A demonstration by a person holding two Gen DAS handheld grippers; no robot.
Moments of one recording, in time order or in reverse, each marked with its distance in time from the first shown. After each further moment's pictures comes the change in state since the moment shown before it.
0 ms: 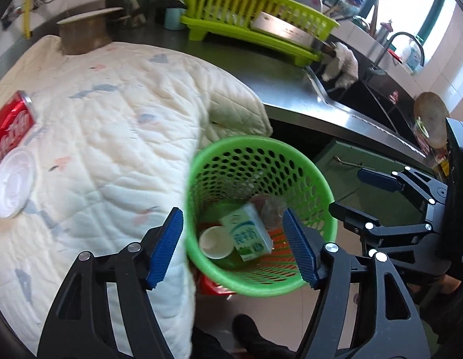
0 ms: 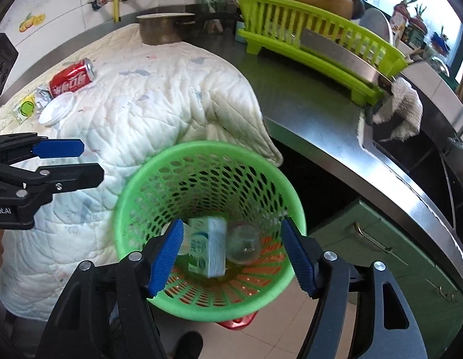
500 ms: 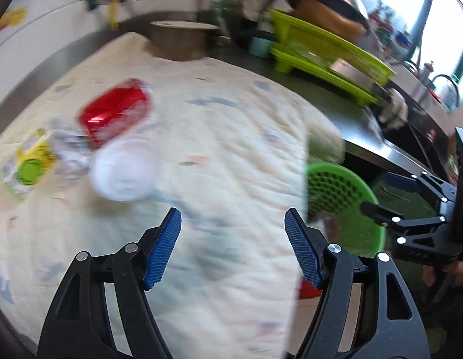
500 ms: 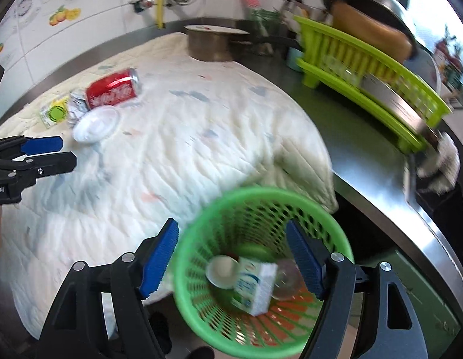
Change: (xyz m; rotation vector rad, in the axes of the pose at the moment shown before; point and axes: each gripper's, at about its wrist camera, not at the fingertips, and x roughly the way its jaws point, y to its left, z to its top) left arm -0.080 0.120 -0.015 -0.148 -0.110 0.203; right arm 0.005 0.079 0.058 -0.103 -0.059 0.115
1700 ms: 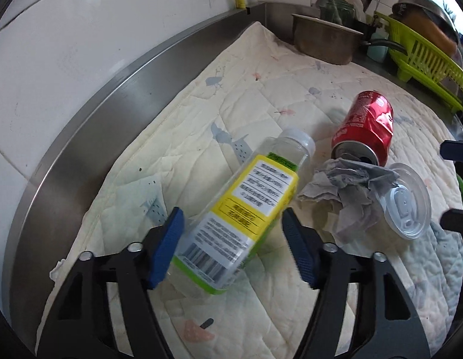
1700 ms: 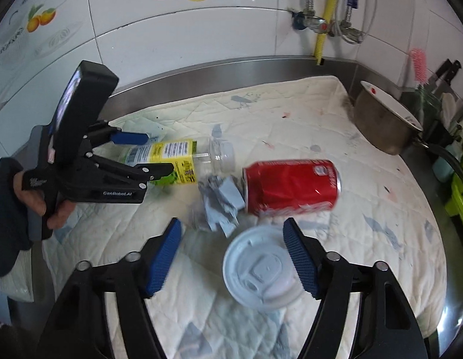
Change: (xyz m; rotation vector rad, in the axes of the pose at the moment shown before) left arm 0.028 0.264 0.060 0.046 0.036 0.252; right arm 0.079 0.241 0.167 -0.273 -0.051 0.301
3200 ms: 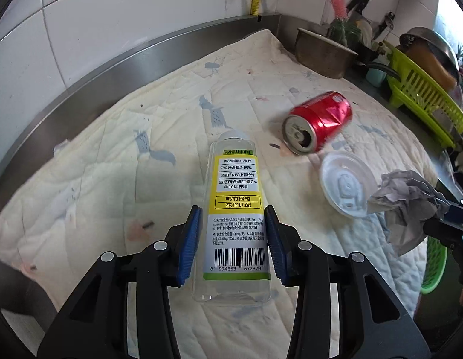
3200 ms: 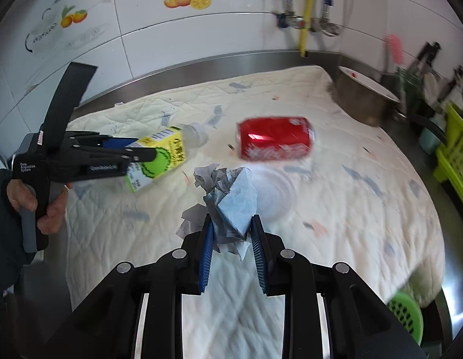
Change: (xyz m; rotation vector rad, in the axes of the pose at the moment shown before) left arm -0.064 -0.048 -0.060 -0.217 -0.012 -0.020; right arm -0.073 -0.014 -0.086 0.034 -0.027 0.016
